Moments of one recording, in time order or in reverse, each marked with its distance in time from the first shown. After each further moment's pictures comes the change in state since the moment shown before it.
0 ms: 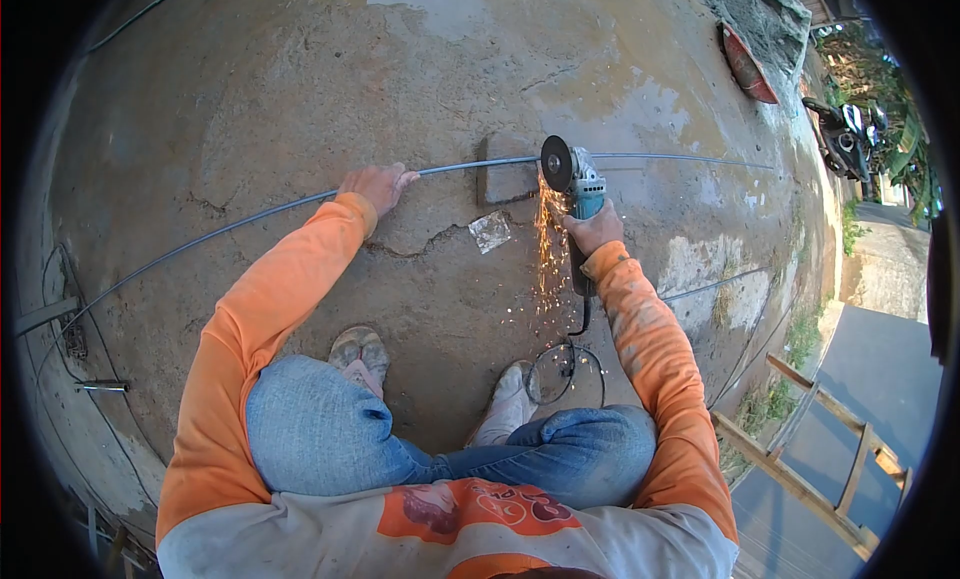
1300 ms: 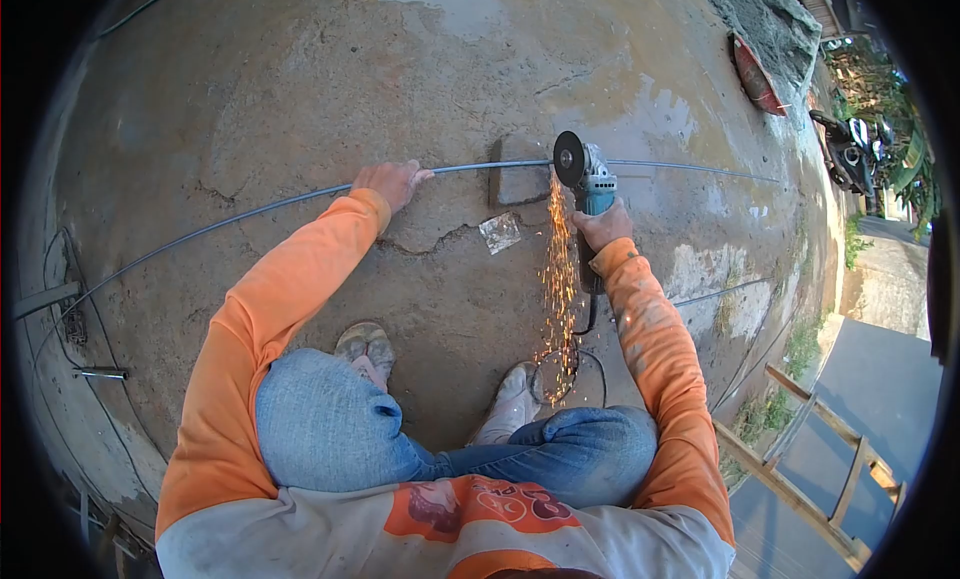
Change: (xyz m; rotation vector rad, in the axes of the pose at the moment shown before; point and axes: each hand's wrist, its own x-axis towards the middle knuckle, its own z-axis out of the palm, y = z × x) left_hand 0.004 -0.005 0.008 0.001 0.044 0.025; right_hand 0.008 -0.013 -0.004 -0.017 -0.001 0.019
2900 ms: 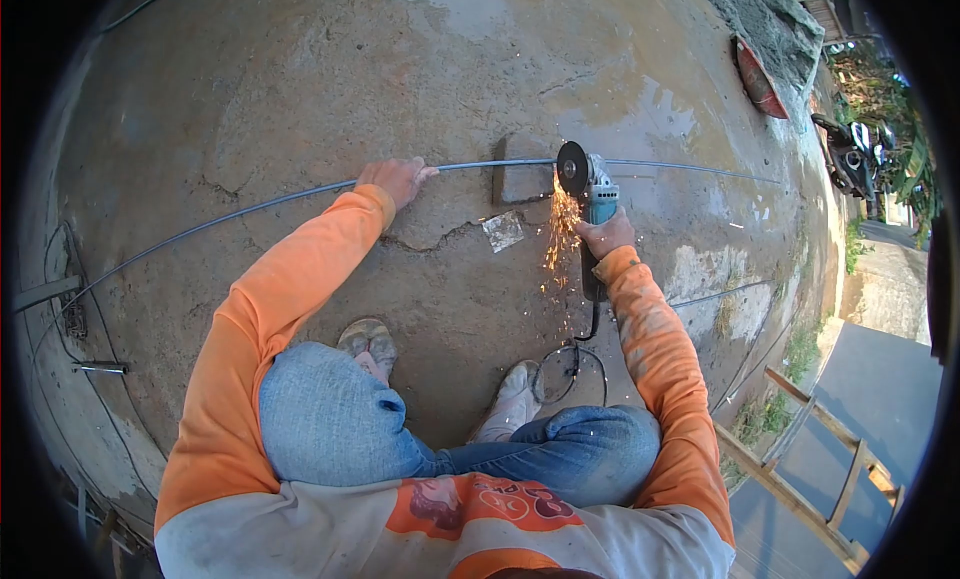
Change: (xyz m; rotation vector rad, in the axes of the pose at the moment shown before) left_hand 0.000 -0.001 0.002 0.007 0.018 0.020; right_hand -0.007 0.016 0.005 0.000 -0.026 -0.028
